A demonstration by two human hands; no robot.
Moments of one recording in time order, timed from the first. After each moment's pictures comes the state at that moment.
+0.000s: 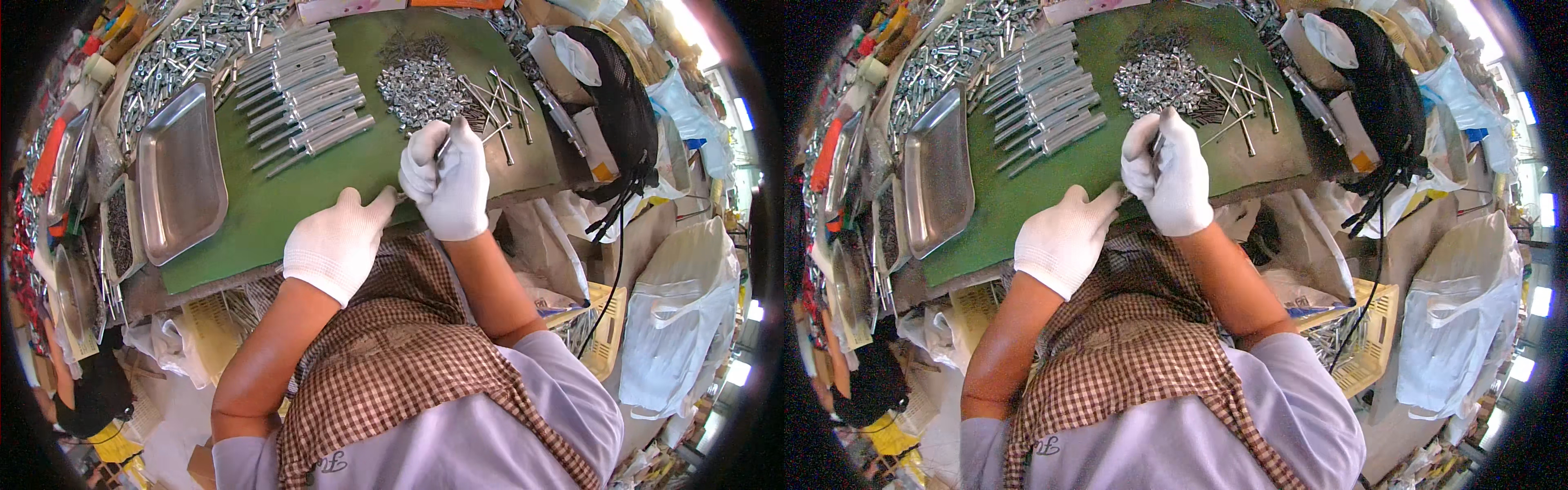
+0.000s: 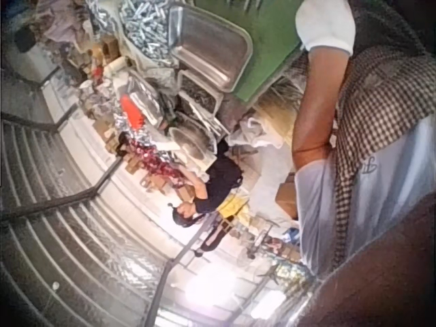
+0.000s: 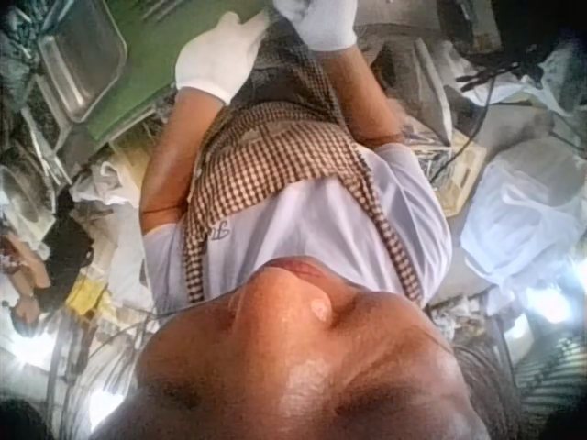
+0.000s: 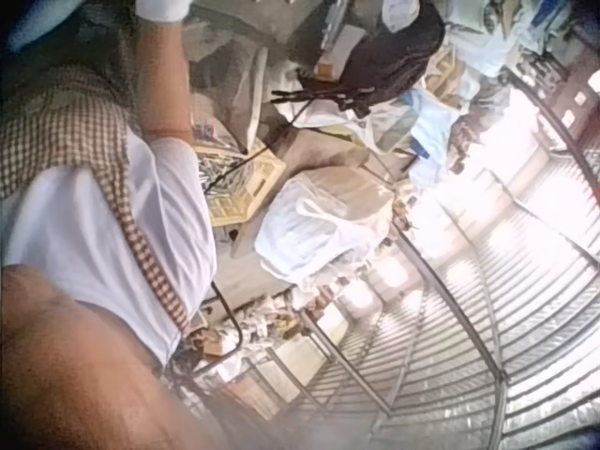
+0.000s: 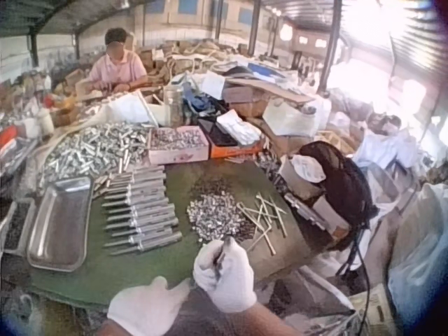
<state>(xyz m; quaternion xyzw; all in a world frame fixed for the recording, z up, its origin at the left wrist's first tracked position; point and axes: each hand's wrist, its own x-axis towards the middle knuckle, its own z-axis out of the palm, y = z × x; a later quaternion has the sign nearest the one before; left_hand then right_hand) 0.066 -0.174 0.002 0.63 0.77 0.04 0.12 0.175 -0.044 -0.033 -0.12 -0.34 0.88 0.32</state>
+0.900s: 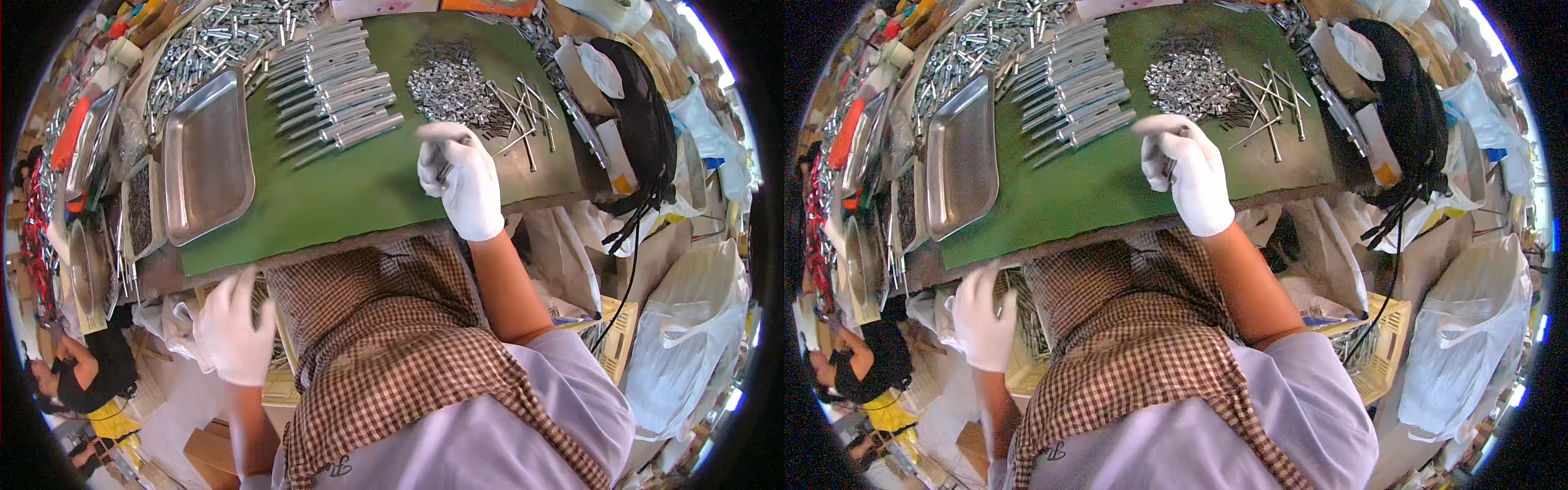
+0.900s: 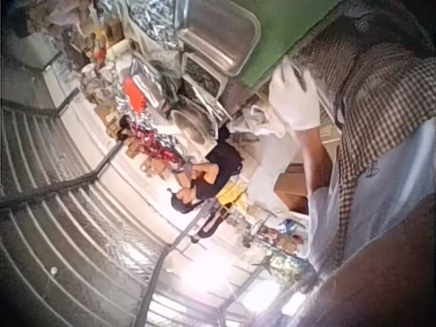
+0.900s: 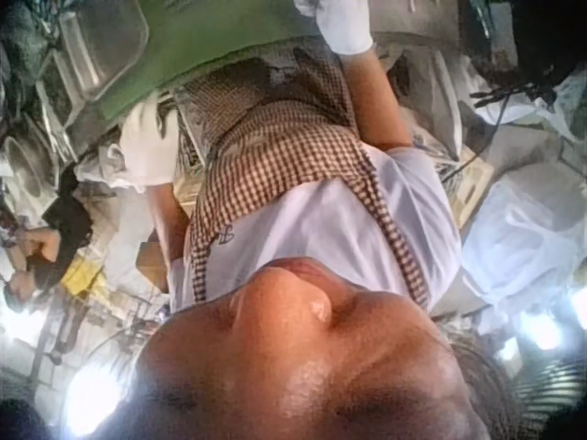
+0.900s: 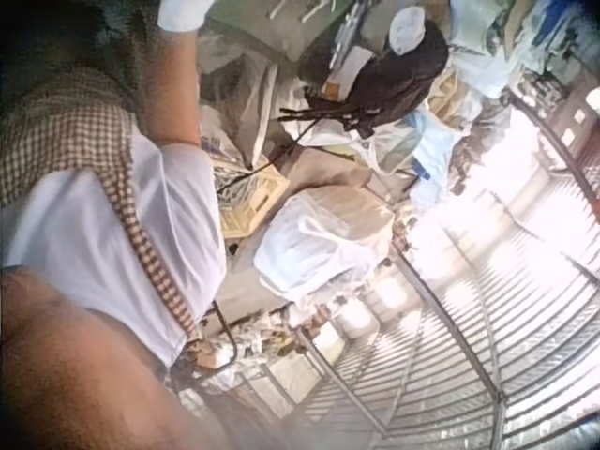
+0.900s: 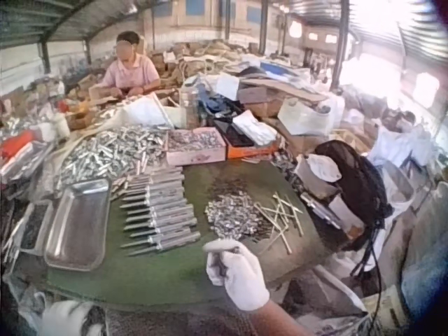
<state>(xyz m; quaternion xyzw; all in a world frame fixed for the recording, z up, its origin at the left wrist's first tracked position) 0.029 -0.336 0.012 0.47 0.88 0.06 -0.04 0.174 -0.048 -0.042 -0.19 -0.44 0.80 0.36</state>
